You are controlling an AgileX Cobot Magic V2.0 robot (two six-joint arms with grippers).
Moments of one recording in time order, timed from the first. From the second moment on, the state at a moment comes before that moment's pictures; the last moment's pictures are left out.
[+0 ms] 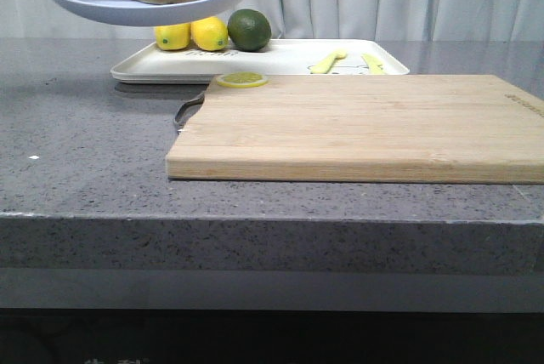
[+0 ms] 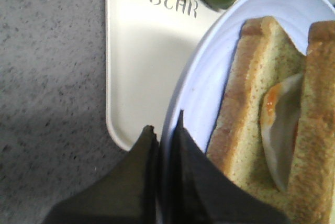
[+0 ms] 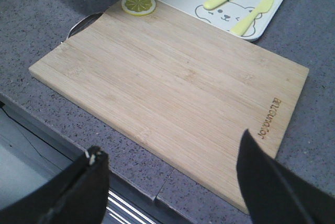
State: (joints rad) left arm 0.07 1.86 -1.70 -0.87 0.89 0.37; right arm 0.45 0.62 -0.80 0.03 0.76 -0.07
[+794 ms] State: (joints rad) left arm -0.03 2.24 -2.08 -0.75 0.89 0.05; right arm 0.45 0.62 -0.80 0.03 0.76 -0.07
